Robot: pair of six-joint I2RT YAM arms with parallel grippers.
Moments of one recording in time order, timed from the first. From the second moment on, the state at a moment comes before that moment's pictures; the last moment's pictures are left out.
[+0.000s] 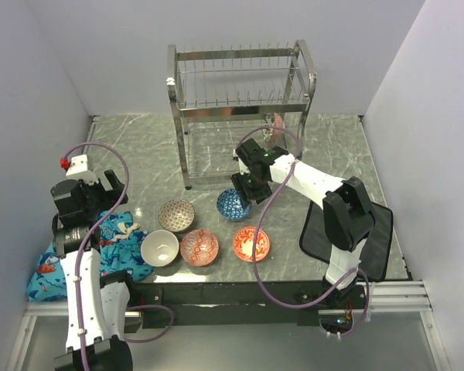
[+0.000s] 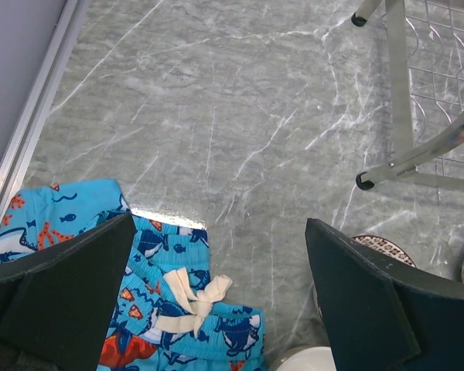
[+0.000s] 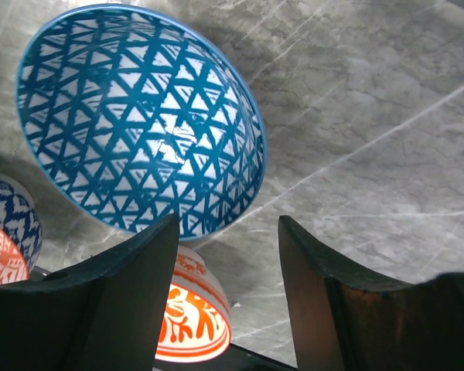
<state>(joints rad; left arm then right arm) 0.33 0.68 0.70 -0.44 0.21 -0.10 0.63 1.82 1.42 -0.86 -0.08 0.22</state>
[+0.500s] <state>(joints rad) 0.35 0.66 0.70 -0.44 0.23 -0.12 0.61 1.89 1.46 -0.86 -0.12 0.22</state>
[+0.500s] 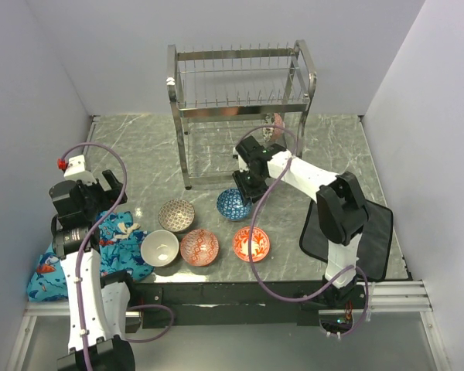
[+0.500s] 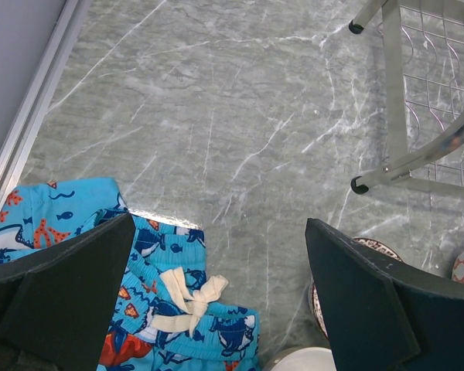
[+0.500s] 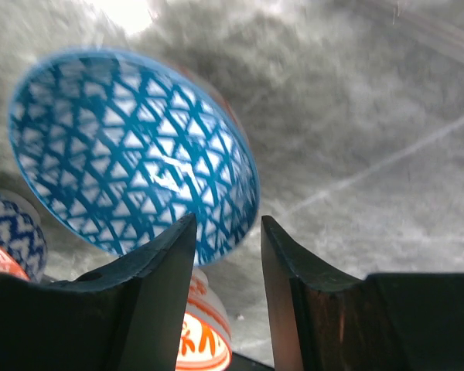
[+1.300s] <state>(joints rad) 0.37 0.66 0.70 -0.44 0.23 -0.13 0.61 1.93 1.50 -0.84 -0.12 0.20</state>
